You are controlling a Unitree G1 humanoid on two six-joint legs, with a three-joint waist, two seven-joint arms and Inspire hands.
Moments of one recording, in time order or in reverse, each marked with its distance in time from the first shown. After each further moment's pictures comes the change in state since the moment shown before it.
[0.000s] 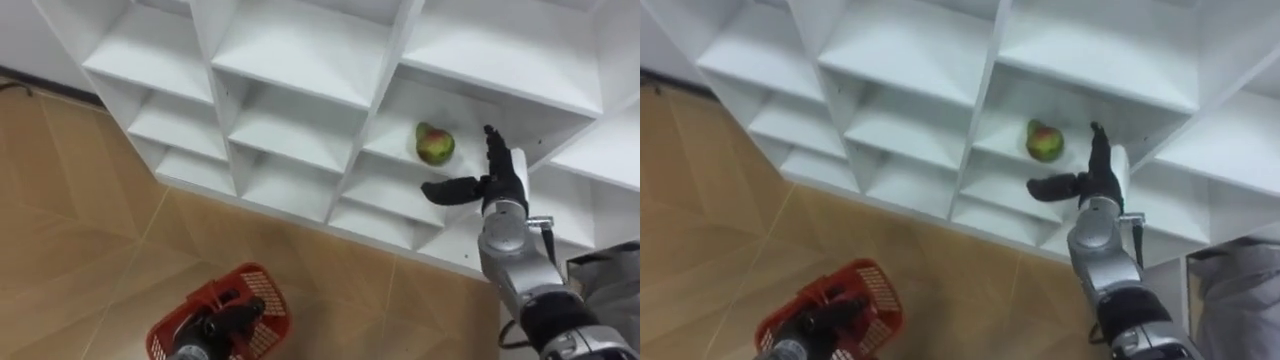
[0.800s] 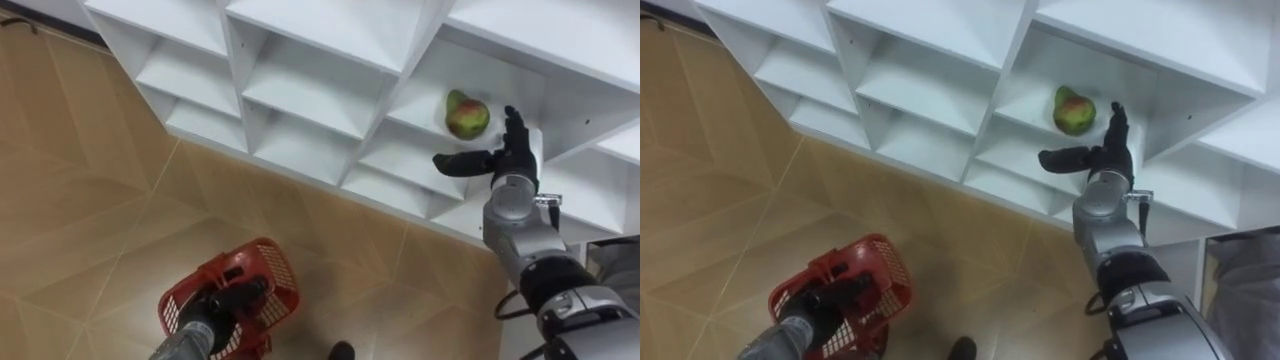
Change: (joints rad) left arm -0.073 -0.009 -0.019 0.062 -0.013 -0.027 0.000; right arm -0.108 -0.005 -0.007 0.105 0.101 -0.028 -0.022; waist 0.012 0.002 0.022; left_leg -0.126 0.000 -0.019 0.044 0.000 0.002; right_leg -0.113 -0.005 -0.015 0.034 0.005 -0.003
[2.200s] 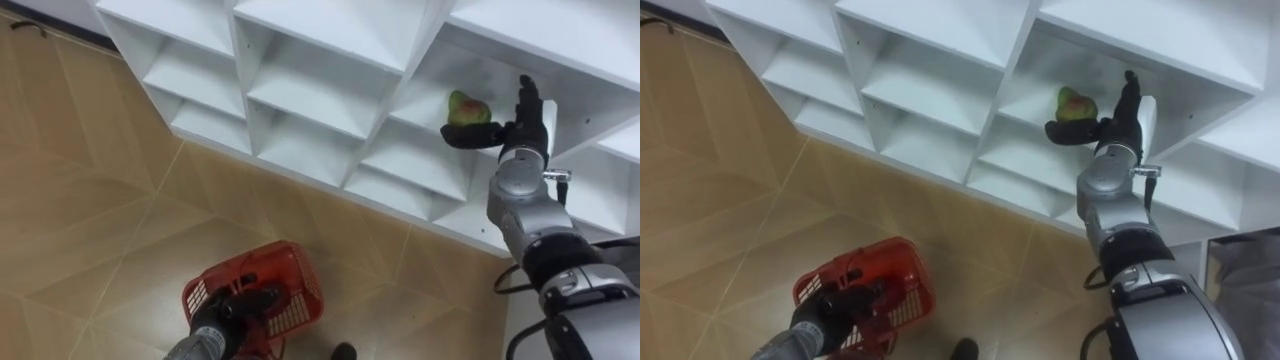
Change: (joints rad) left arm 0.003 -0.023 -0.062 0.007 0.001 -0.008 -0.005; right arm -0.063 -0.011 -0.037 0.001 -0.001 -0.006 -0.029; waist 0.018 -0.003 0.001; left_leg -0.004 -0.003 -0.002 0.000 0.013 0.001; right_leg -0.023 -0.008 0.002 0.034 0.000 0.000
